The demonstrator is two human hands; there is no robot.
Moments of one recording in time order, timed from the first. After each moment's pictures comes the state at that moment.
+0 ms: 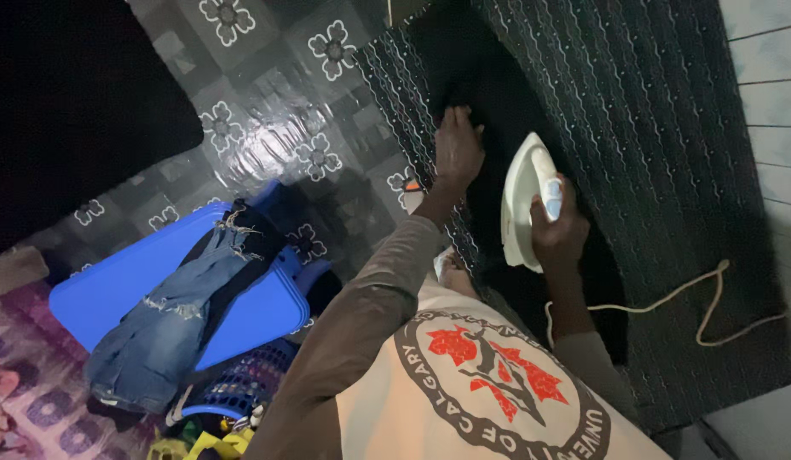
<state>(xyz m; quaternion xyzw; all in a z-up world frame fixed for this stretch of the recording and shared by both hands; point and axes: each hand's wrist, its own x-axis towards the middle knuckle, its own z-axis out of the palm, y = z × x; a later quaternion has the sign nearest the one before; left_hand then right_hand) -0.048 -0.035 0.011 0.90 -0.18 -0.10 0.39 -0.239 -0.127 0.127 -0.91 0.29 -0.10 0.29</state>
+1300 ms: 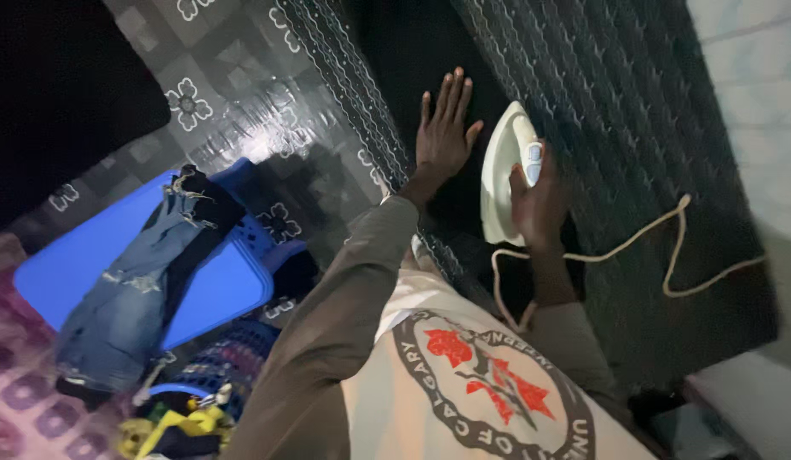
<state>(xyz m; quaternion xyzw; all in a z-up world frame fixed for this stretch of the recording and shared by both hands) -0.184 -0.069 0.045 0.90 -0.38 -0.19 0.08 -0.353 -0.169 0.123 -0.88 0.36 -0.04 0.31</state>
